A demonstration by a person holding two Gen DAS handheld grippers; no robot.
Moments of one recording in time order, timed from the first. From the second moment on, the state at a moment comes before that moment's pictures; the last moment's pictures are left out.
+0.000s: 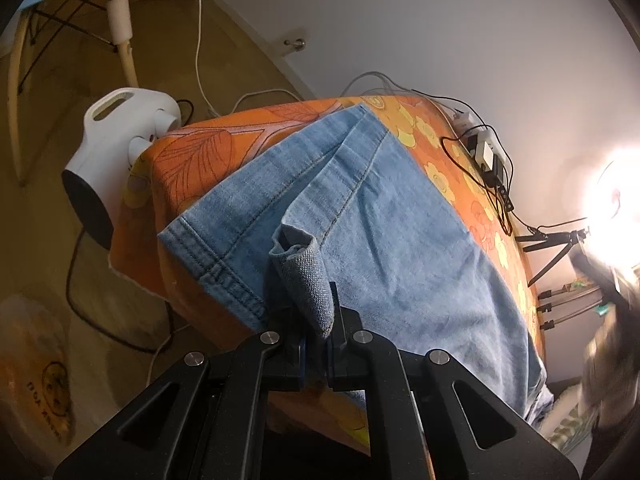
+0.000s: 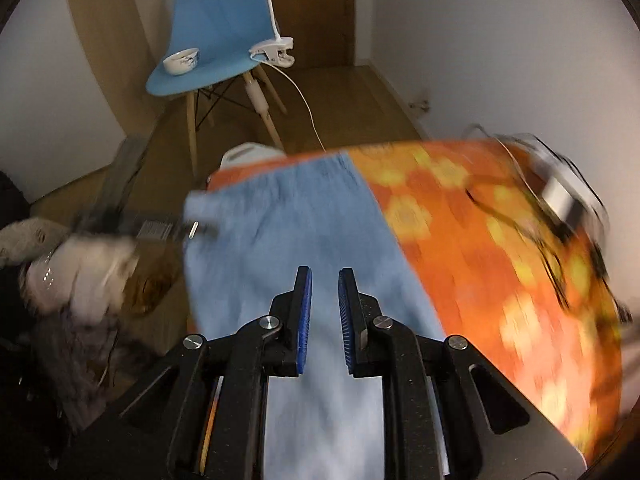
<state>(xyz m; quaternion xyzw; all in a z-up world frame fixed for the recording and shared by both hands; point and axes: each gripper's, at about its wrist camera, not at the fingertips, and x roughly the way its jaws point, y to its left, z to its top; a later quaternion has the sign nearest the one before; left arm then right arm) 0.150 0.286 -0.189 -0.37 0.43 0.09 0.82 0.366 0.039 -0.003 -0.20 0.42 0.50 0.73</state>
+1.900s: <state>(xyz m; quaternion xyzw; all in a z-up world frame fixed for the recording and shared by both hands) 0.158 0.316 -0.186 -0.37 0.40 0.12 0.83 0.433 0.244 -0.115 -0.26 0.38 0.47 0.75</state>
